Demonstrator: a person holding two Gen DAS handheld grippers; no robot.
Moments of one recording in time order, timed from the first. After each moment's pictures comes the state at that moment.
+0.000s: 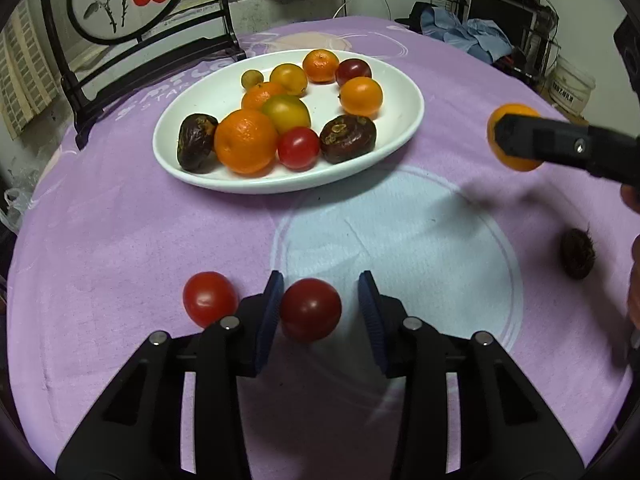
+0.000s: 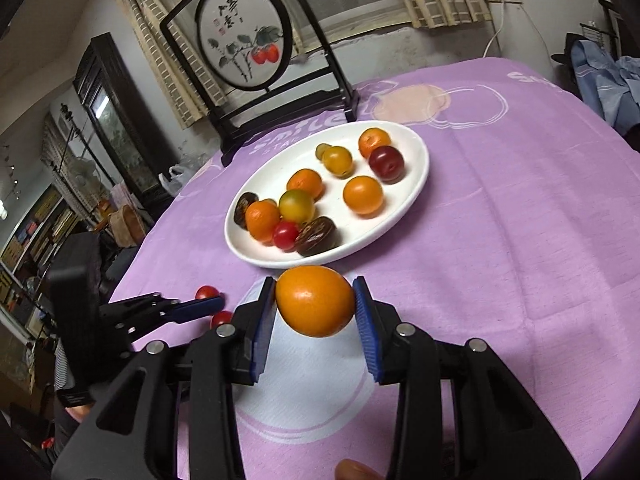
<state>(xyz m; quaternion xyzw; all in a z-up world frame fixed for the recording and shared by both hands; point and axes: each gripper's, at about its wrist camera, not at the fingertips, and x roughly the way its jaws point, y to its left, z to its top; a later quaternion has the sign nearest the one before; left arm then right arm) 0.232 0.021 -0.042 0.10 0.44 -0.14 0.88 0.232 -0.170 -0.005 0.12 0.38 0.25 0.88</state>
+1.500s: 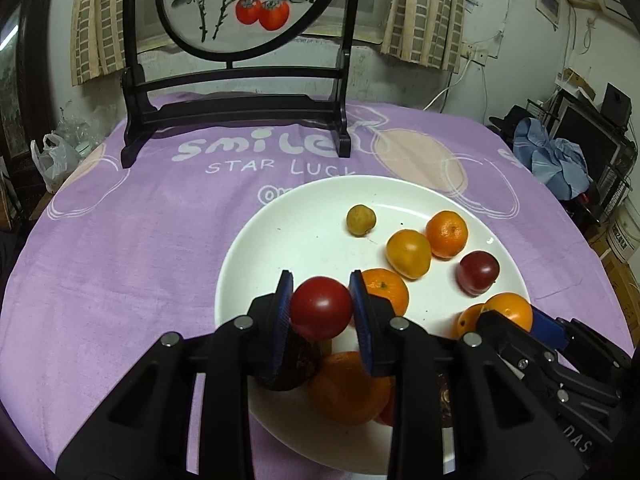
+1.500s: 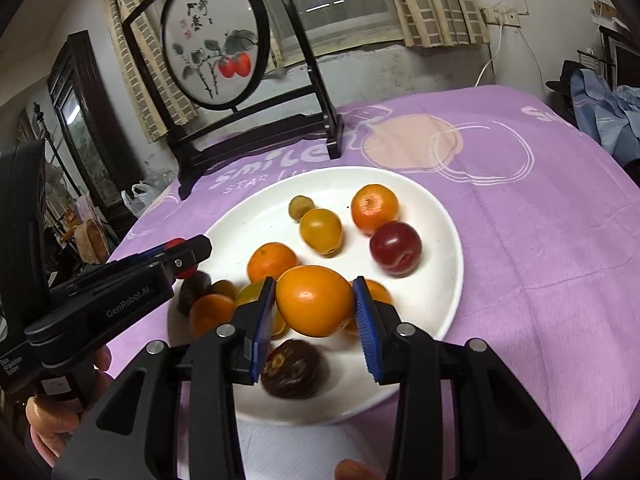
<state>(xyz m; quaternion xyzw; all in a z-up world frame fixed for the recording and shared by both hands) 0.371 0.056 0.006 -0.05 0.37 -0.01 0.93 0.334 -0.126 -0.011 0.09 0.35 0.19 0.91</state>
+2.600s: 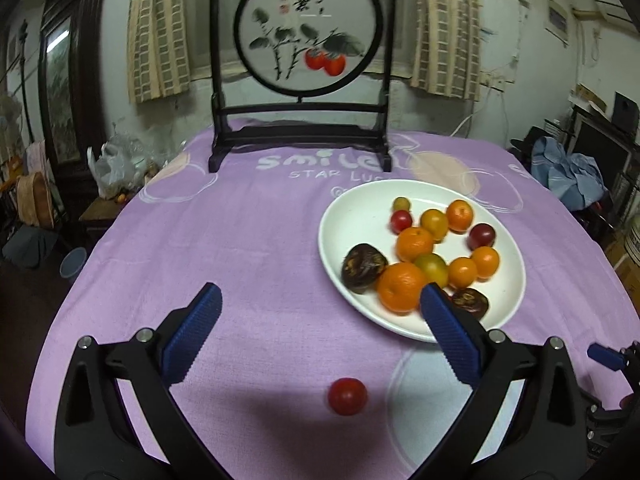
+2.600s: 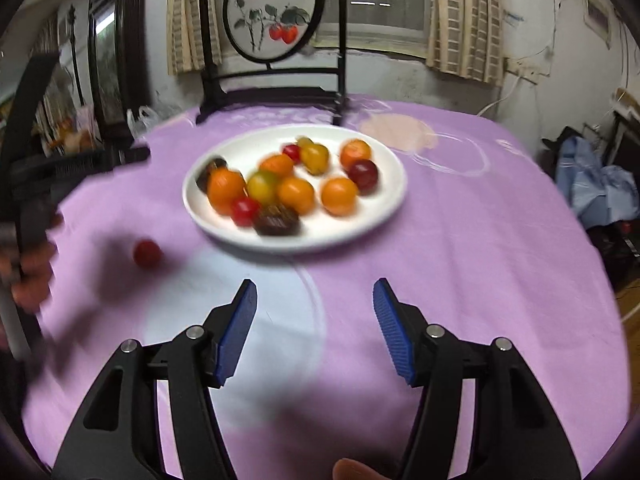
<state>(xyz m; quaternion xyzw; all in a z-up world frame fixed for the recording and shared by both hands) 0.242 0.086 0.041 -0.03 0.31 0.05 0.95 0.214 -0.152 -0.006 -0.08 0.36 0.19 0.91</state>
